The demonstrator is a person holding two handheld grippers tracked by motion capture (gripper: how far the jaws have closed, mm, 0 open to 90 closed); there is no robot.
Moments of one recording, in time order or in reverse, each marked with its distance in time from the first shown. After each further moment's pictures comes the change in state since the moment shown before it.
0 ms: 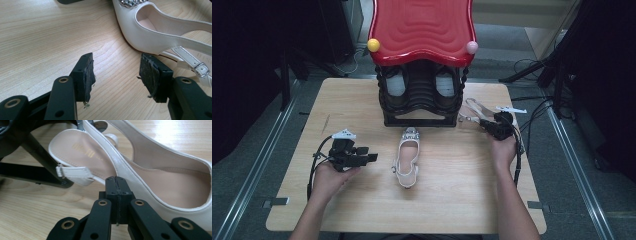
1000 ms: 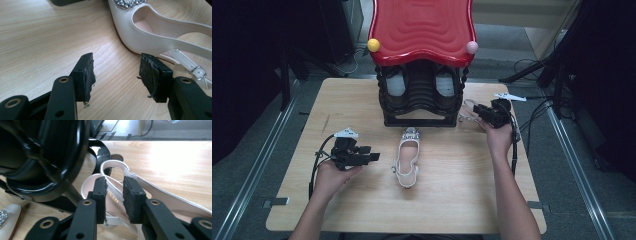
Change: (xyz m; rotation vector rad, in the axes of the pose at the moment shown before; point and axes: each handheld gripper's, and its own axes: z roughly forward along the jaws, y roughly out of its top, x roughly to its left) left arm -0.002 0.006 0.006 0.005 -0.024 0.012; right arm 0.023 0.040 -0.007 -0.109 0.058 -0.029
